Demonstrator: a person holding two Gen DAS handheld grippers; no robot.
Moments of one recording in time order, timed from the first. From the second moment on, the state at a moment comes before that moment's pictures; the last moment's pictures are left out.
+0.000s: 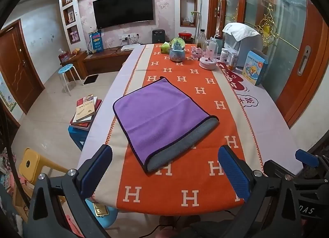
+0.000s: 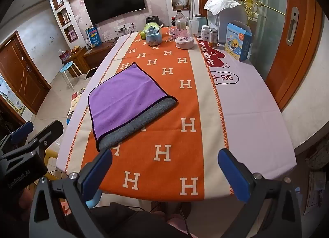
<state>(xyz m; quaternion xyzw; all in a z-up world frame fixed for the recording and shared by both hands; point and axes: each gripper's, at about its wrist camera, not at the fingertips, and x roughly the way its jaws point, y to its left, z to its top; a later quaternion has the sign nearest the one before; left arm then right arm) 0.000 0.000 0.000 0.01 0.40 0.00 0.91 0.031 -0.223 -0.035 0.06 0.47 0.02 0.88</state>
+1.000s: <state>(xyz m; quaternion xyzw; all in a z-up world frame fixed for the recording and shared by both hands) -0.001 0.002 0.004 0.01 0.40 0.00 0.92 0.033 -0.221 -0.034 0.06 0.47 0.02 0.88</state>
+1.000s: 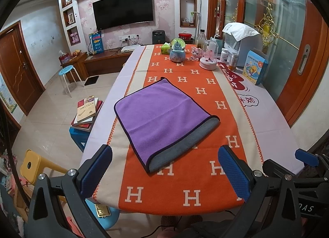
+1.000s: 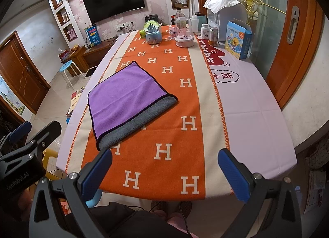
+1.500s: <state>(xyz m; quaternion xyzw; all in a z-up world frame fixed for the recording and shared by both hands) -0.007 0.008 0.001 0.01 0.40 -0.01 0.92 0.028 -0.221 -0.037 0.06 0.47 0.01 0.88</state>
